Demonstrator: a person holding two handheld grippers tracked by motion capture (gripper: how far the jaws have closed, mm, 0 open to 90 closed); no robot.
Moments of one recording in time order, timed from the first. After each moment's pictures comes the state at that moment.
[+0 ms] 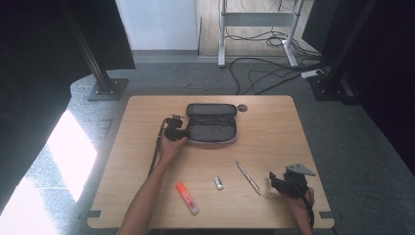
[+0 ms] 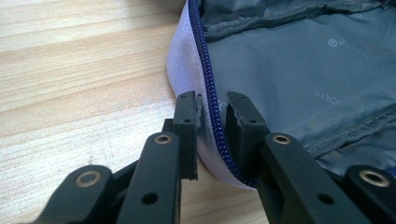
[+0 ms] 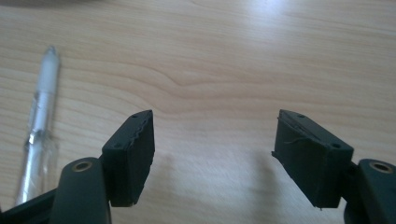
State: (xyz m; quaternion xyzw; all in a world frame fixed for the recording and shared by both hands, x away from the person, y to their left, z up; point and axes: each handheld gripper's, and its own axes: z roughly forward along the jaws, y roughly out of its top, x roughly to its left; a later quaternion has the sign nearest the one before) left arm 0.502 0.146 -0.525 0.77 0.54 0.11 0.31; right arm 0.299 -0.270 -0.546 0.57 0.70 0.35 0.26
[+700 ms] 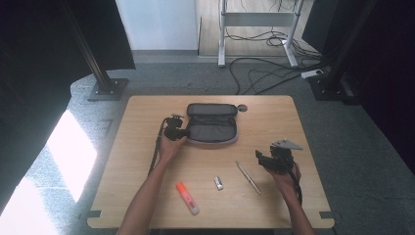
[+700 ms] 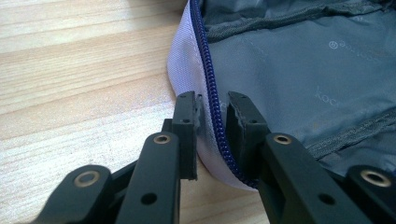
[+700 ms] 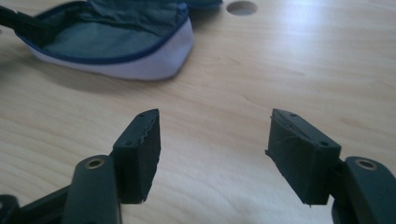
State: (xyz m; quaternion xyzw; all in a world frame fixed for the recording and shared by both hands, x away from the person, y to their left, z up) left arm 0.504 0.147 -0.525 0.77 0.54 0.11 0.31; right arm 0.357 -0.231 -0.499 0.53 0.71 0.40 0.24
